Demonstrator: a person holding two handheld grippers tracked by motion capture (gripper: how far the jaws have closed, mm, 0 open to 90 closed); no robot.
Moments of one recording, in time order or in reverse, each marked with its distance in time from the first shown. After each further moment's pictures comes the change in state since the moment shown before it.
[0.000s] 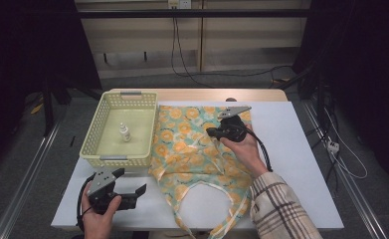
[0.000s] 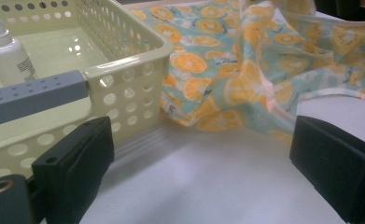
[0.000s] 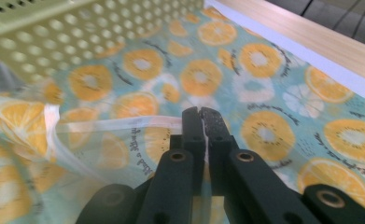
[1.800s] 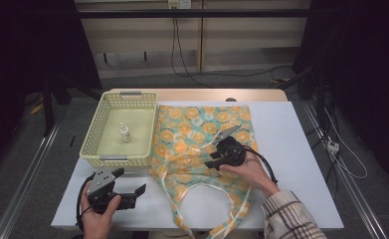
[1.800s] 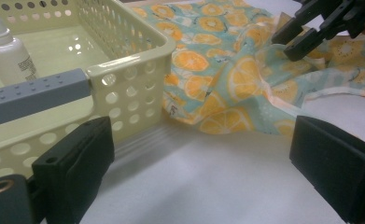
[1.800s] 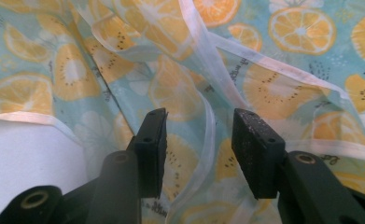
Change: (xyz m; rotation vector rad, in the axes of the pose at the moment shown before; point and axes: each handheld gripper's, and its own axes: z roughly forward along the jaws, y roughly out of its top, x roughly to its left) left arm 0.002 0.000 0.000 0.008 0.000 0.010; right arm 0.037 -0.038 0.000 0.263 0.153 -0.066
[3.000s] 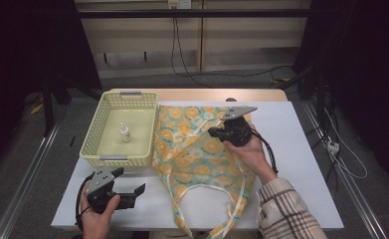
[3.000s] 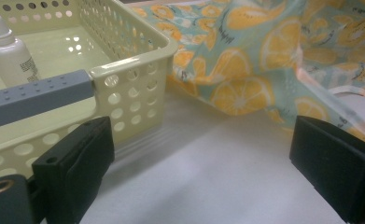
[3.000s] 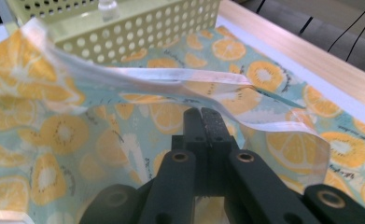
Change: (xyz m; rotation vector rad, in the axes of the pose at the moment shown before) left arm 0.002 0.000 0.000 -0.005 -0.002 -0.006; right arm -0.016 0.037 -0.047 -0.295 -0.151 0.008
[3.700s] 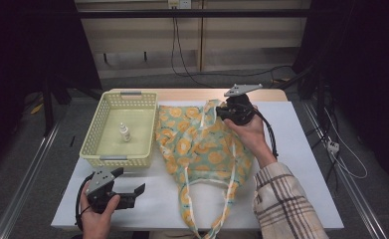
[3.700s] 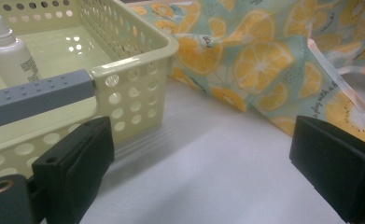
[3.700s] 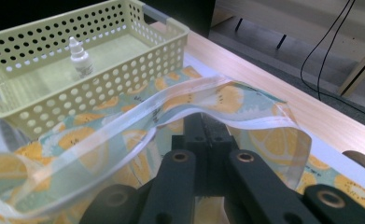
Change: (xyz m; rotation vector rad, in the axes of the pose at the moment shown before) left arm 0.000 0.000 0.000 0.000 0.000 -0.001; right arm -0.030 0.042 -0.006 -0.066 -0.060 0.052
